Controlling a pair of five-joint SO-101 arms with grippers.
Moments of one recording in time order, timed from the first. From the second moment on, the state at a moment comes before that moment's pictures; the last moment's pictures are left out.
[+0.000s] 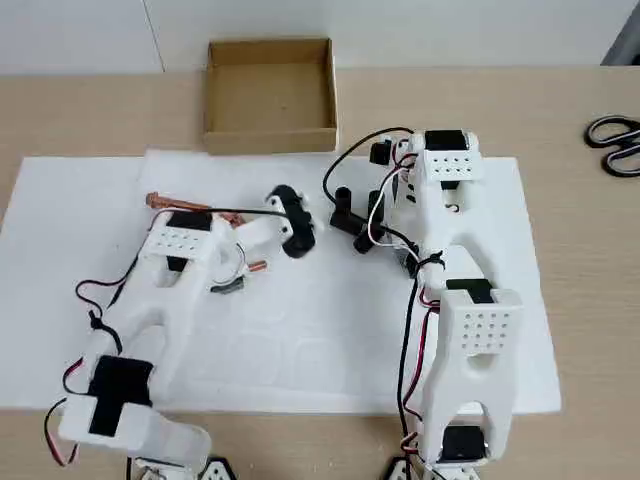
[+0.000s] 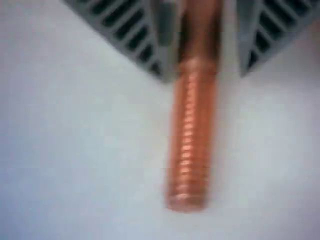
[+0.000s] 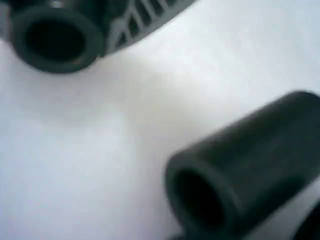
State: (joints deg) left arm 2.8 2.6 29.0 61.5 -55.0; right arm -5.5 39.8 -29.8 98.0 8.9
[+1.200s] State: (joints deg) left arm 0.2 -27.6 4.6 90.0 6.1; right arm -5.5 39.7 -29.0 98.0 8.9
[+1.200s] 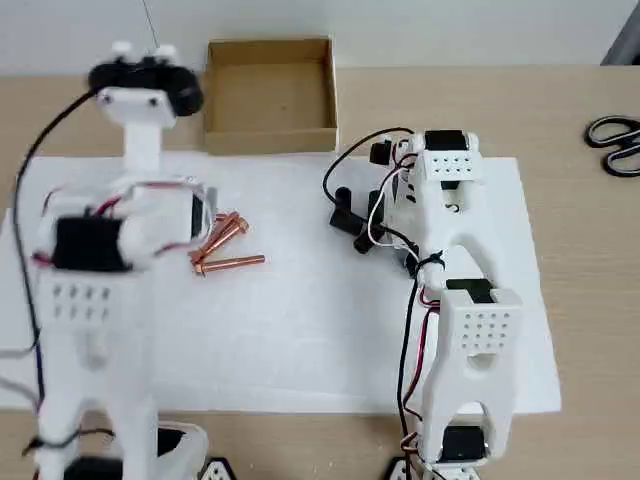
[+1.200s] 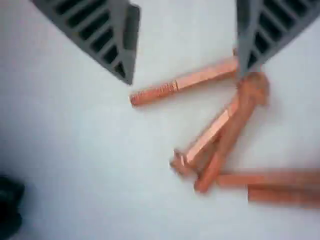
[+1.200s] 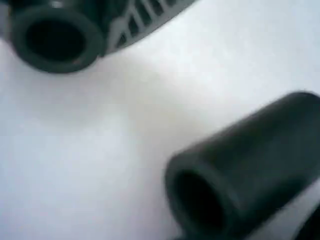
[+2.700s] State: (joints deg) left arm -4.6 11.0 1.9 89.7 61.0; right arm -5.5 39.6 -28.2 98.0 8.9
